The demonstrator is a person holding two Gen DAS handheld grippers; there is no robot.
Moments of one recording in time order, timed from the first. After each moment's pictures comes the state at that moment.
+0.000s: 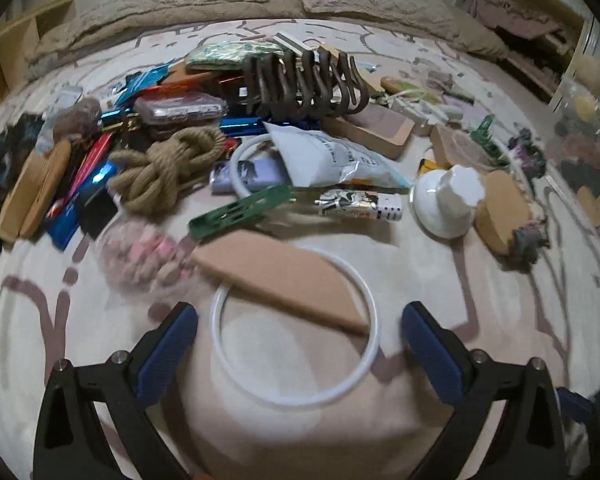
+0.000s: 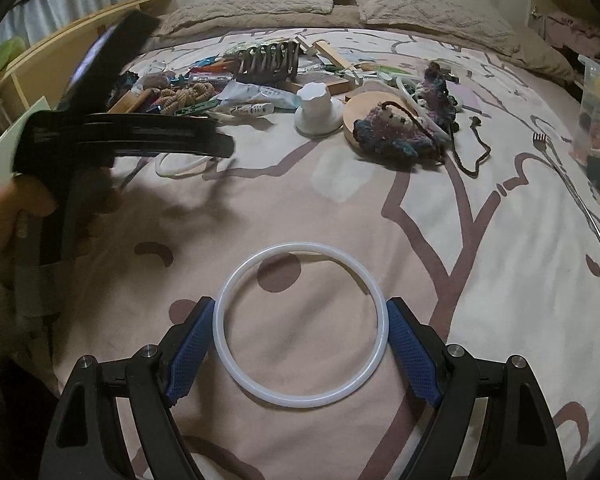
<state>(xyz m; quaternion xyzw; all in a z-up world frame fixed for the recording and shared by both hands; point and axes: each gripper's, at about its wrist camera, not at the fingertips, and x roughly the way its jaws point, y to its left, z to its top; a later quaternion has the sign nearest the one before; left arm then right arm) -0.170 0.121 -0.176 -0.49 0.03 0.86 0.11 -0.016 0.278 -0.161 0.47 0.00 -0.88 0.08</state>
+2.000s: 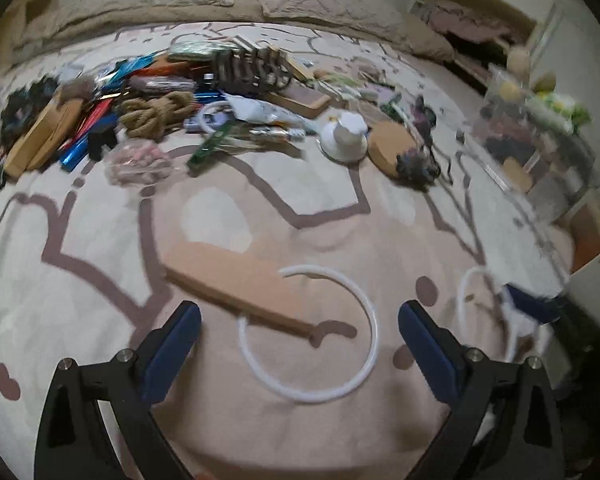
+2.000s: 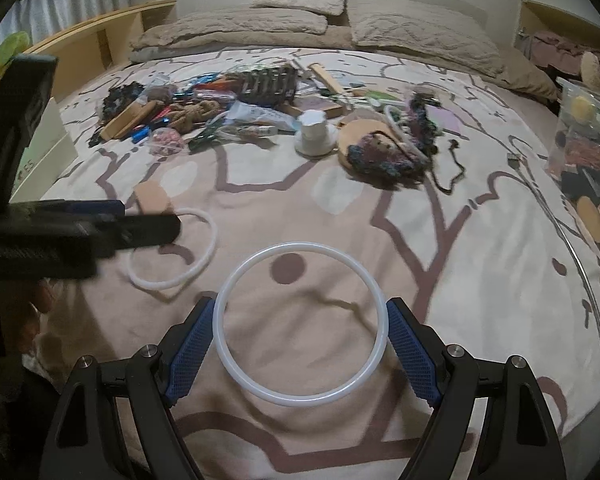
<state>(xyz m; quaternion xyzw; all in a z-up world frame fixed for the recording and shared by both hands) -0.067 0.114 -0.153 -0.49 -0.01 0.85 0.20 0.009 0.274 -0.136 0.45 0.02 -0.89 0.04</state>
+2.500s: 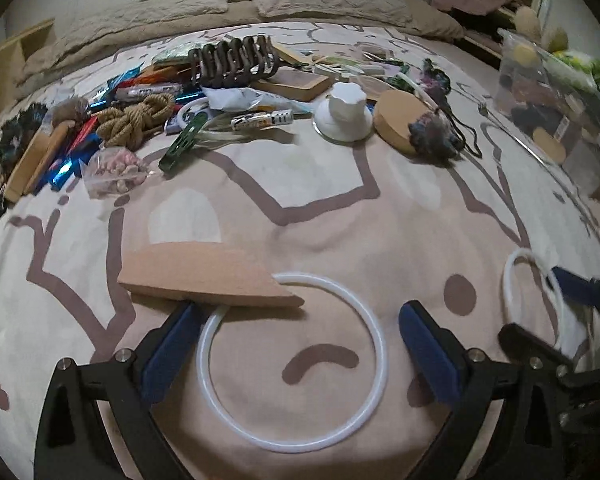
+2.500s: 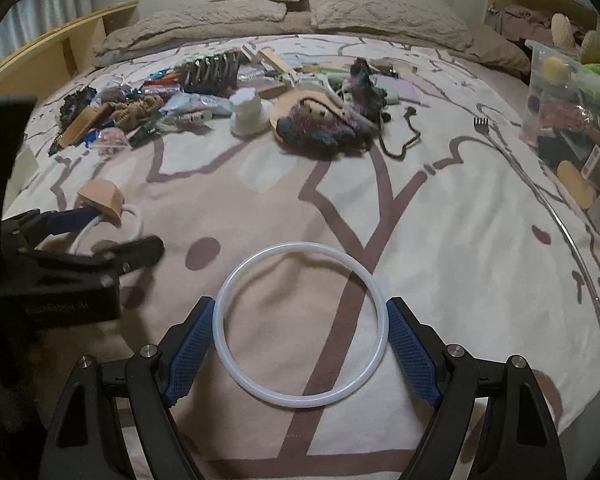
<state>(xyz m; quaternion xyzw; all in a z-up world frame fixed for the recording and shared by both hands) -0.072 0.142 -0.178 -0.47 0.04 0.87 0.16 0.000 0.308 -0.160 0.46 0.01 -0.89 0.00</state>
